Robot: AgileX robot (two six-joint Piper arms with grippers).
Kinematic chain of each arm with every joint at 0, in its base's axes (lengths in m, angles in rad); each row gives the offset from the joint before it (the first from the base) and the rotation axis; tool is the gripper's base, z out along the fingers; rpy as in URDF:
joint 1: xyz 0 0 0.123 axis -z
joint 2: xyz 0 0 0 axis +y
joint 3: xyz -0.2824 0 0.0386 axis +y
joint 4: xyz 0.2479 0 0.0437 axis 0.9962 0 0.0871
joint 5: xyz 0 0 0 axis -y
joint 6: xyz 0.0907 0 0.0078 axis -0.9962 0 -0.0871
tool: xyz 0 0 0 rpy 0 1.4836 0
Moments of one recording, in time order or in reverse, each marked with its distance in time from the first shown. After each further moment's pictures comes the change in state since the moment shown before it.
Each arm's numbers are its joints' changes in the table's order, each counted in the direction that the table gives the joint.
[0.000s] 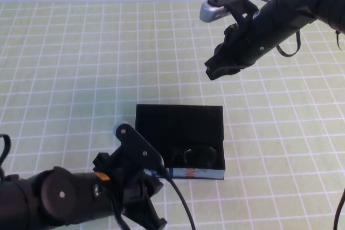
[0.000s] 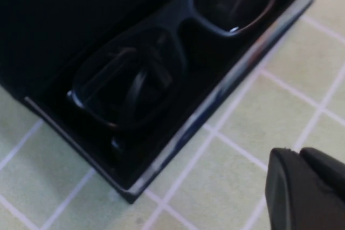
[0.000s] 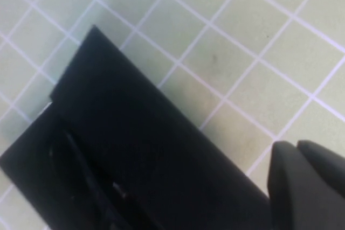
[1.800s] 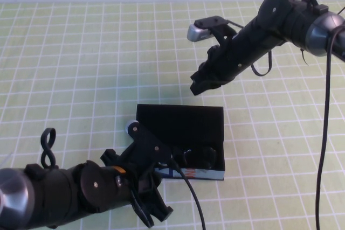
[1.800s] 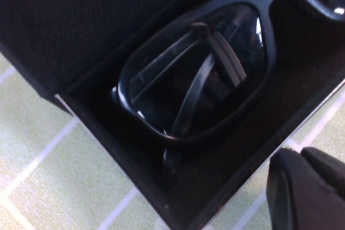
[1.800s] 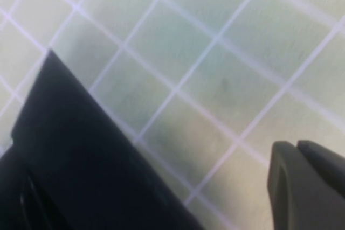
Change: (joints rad) right arm 0.010 0.246 -0.138 0.146 -0.005 0.086; left arm 0.006 0.214 -0.064 -0.022 0.149 -0.006
